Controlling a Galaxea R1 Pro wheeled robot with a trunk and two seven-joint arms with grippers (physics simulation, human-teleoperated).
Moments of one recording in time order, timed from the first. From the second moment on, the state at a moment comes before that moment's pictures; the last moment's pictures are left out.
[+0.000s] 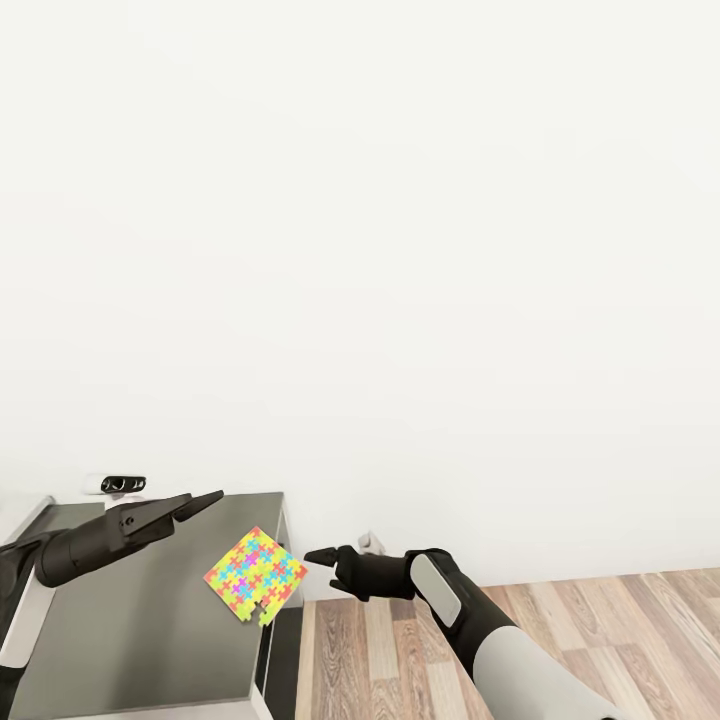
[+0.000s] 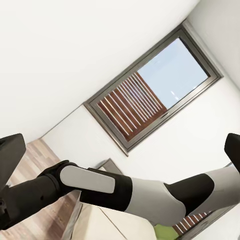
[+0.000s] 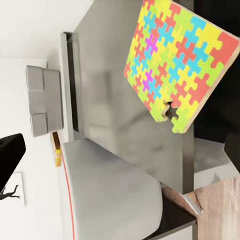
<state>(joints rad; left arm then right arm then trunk) -0.36 0.26 0.33 -1.41 0.41 1.03 -1.57 -0.66 0.17 0.27 -0.53 -0.79 0.74 0.45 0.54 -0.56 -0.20</state>
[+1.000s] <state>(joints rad) -0.36 0.26 0.33 -1.41 0.41 1.03 -1.57 -0.66 0.17 0.27 -0.53 -0.79 0.74 0.50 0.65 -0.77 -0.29</state>
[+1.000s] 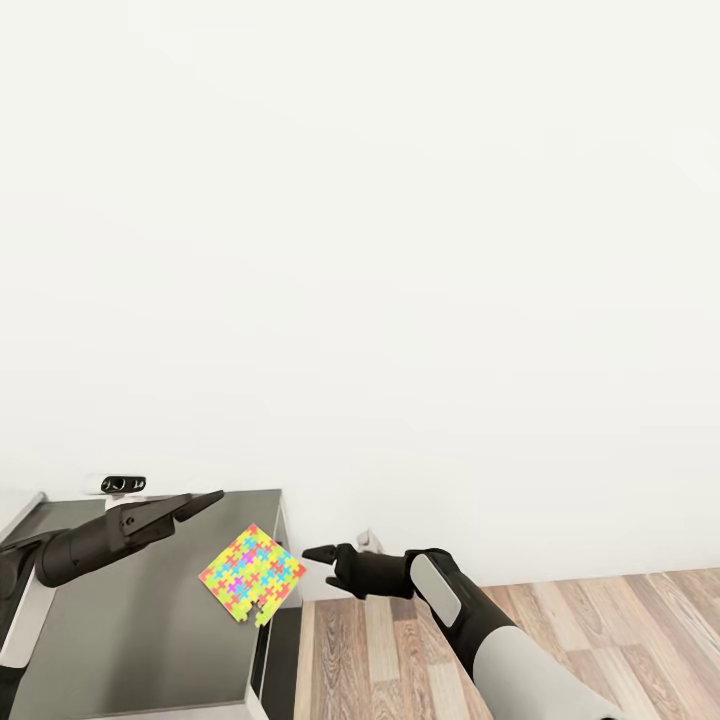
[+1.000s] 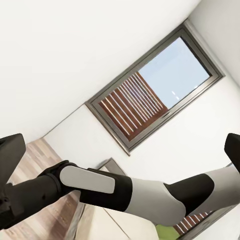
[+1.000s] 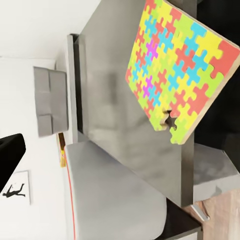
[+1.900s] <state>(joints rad) -0.36 0.26 0.33 -1.41 0.41 1.03 -1.57 -0.66 0.17 0.27 -0.53 -0.79 0.70 0.54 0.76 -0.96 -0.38</state>
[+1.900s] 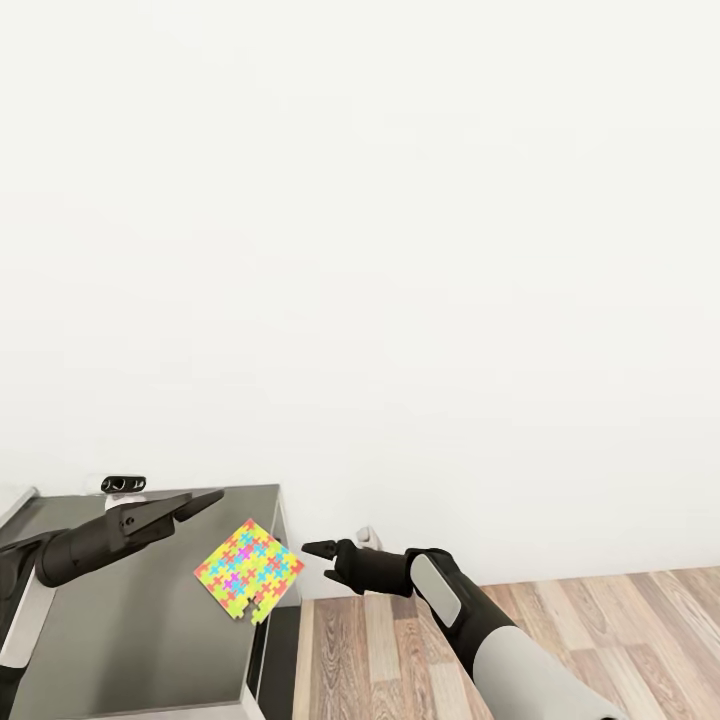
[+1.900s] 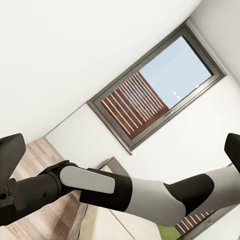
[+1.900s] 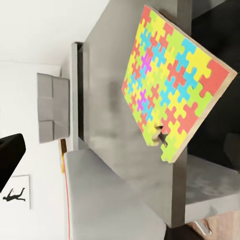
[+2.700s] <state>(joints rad) -0.36 0.26 0.33 -1.41 0.41 1.03 -1.57 -0.66 0.17 0.27 -0.53 -0.78 0.70 0.54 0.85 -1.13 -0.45</state>
